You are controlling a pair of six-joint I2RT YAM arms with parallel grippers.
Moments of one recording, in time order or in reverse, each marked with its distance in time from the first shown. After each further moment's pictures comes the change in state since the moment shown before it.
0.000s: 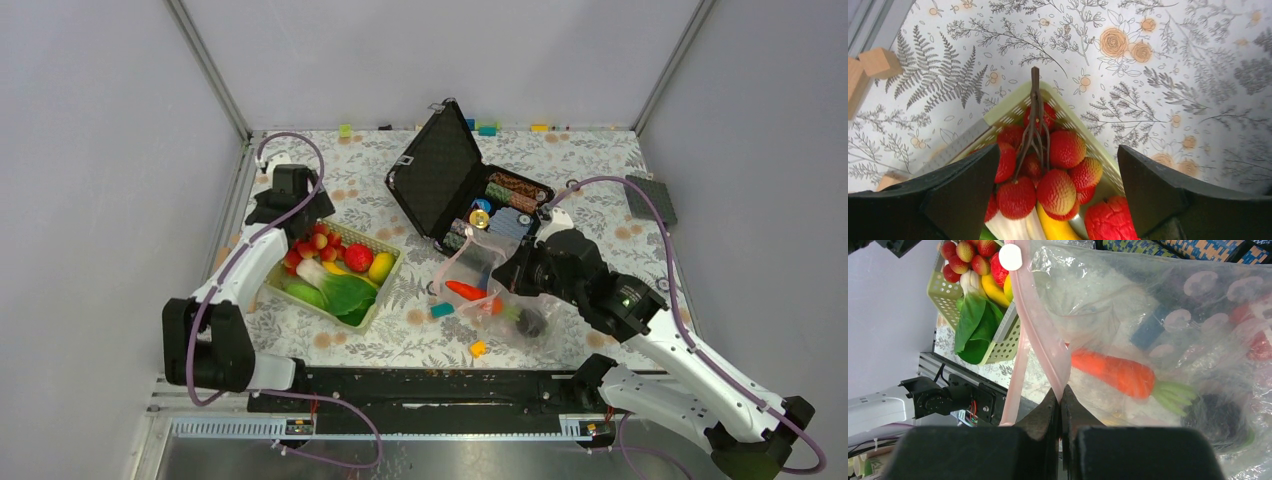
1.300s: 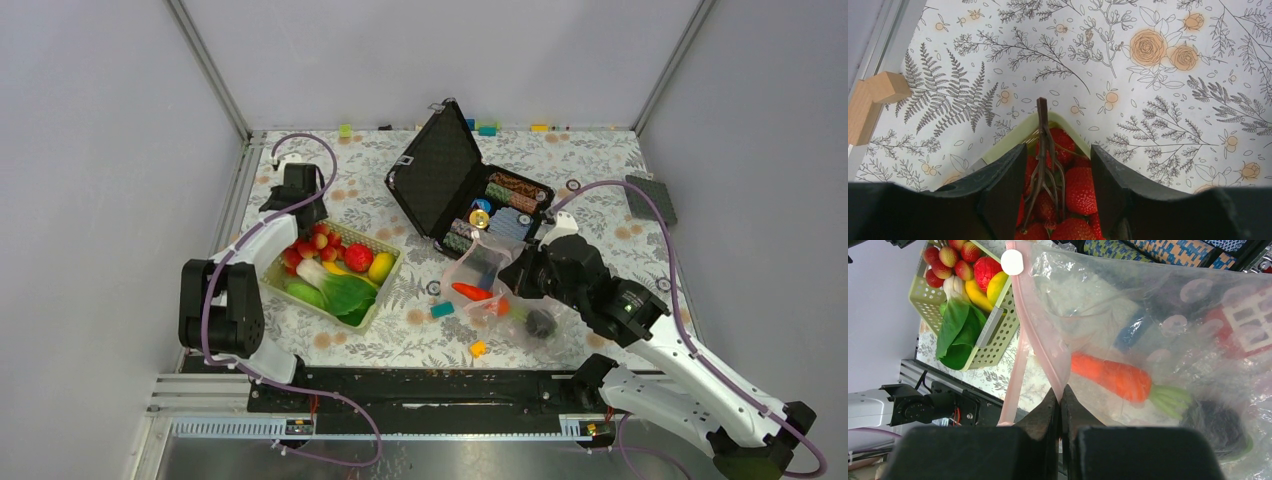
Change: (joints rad) left arm 0.024 0.229 0.047 0.099 -0.059 0.134; right arm 0.000 -0.039 -0.041 -0.001 0.055 -0.034
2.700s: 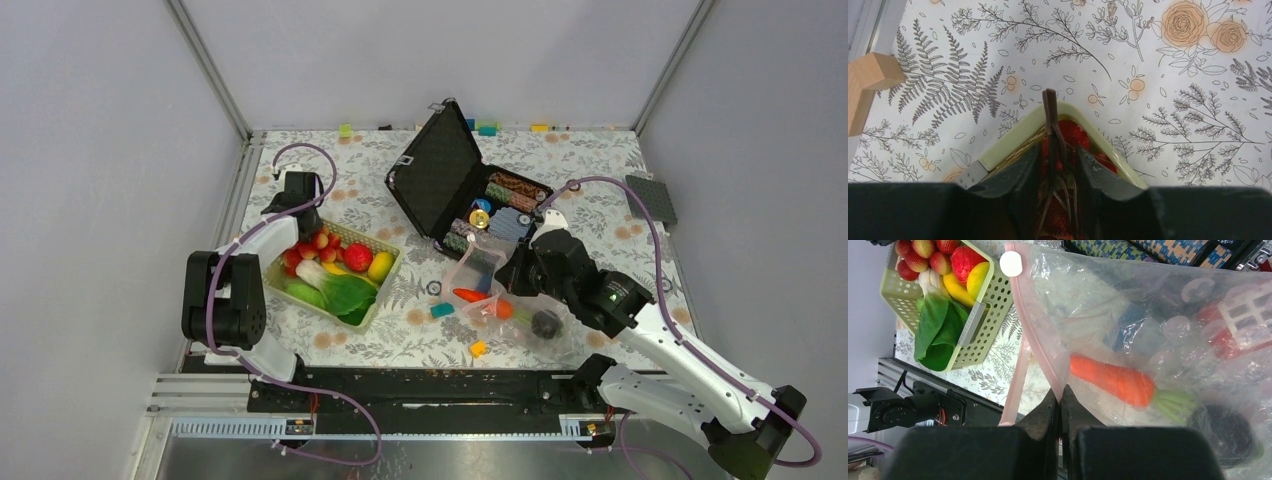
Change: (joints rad) left arm 0.024 0.043 -0.047 0.024 0.007 0.007; right arm 0.000 0.084 0.009 0.000 0.008 -0.014
